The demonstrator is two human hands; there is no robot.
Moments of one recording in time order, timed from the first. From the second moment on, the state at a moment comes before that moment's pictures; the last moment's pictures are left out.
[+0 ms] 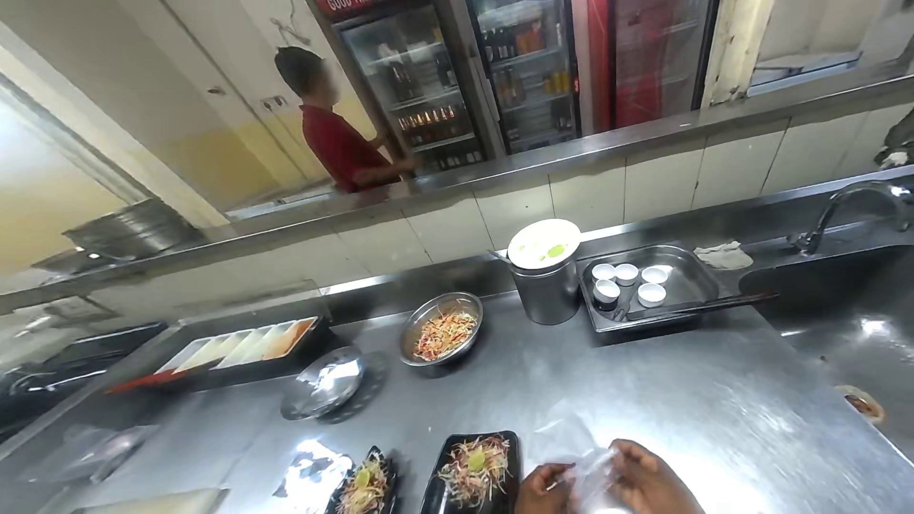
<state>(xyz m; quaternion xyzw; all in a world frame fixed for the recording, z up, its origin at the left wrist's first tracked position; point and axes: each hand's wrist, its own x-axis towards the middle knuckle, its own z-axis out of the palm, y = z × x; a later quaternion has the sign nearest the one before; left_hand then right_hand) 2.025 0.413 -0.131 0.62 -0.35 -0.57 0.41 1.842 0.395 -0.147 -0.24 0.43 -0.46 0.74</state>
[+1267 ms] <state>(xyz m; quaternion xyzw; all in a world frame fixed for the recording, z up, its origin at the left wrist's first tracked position) 2.043 0.426 -0.137 0.42 -0.25 -0.78 0.40 1.849 0.418 -0.150 -0.11 0.32 -0.45 0.83</state>
